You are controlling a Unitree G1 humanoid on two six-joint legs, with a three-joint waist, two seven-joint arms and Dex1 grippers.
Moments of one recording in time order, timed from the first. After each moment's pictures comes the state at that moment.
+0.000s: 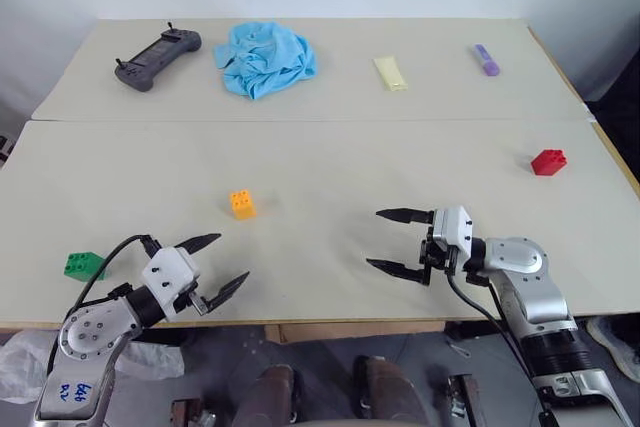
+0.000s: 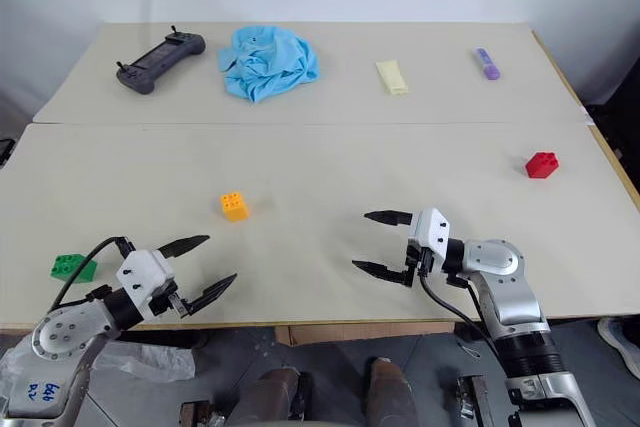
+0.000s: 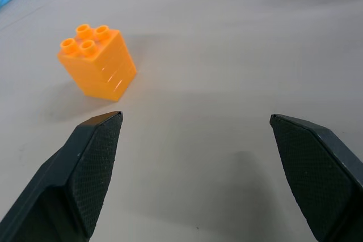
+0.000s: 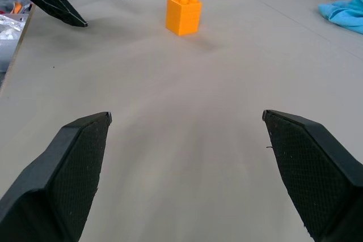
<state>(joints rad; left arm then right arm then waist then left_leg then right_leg) 0.21 0.58 0.19 -0.27 -0.23 -0.03 -0.70 -0.27 -0.52 0.06 0.11 0.34 -0.13 1.19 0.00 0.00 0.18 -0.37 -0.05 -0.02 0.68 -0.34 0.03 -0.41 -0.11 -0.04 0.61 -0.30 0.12</state>
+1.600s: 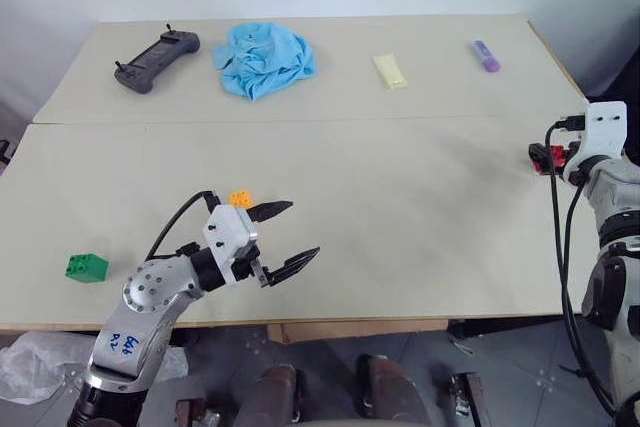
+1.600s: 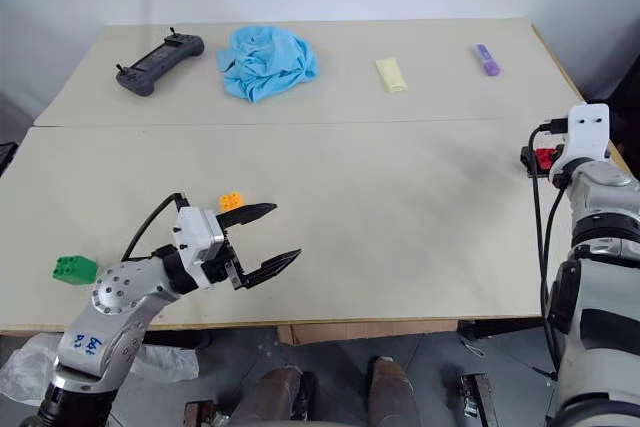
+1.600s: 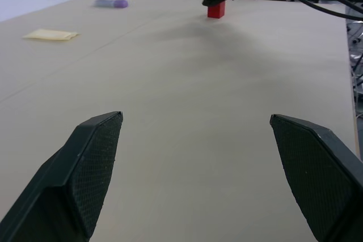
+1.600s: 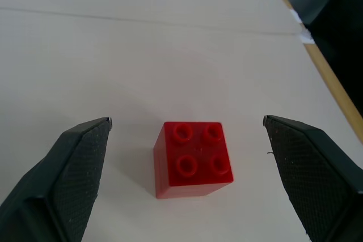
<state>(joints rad) -0.04 0.52 0.00 -0.51 -0.37 0.29 -0.67 -1.04 -0.78 -0.20 1.28 0.04 0.15 0.35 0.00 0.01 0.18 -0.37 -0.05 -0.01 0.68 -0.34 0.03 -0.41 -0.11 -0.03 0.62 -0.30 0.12</state>
